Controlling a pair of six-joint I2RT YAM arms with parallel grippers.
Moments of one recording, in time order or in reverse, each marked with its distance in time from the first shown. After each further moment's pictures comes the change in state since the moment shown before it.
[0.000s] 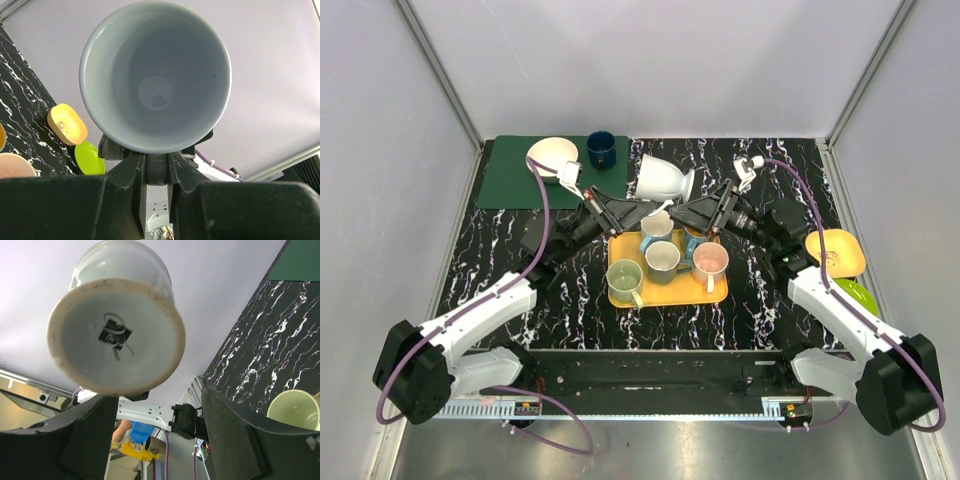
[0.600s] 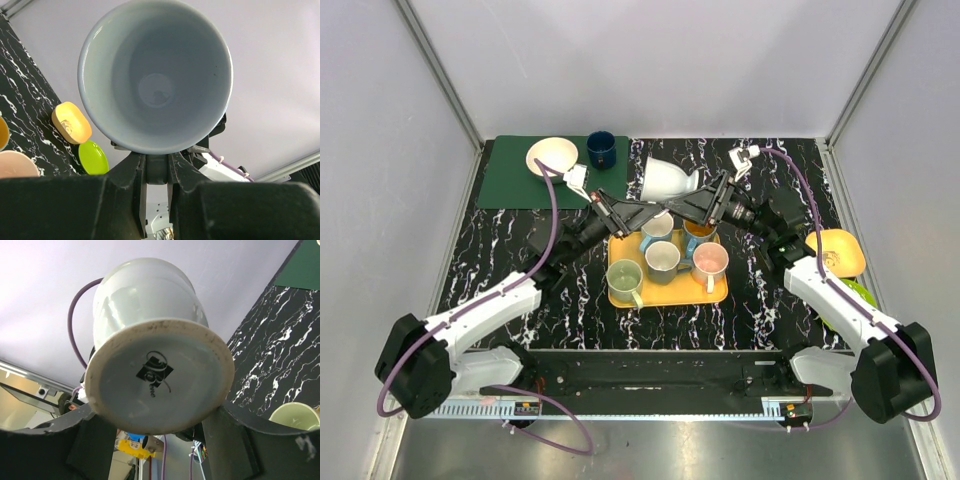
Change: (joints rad) left arm -0.043 0.028 -0.002 0.005 -0.045 0.017; right arm 0.001 0.087 0.085 0.030 -0.037 -0.010
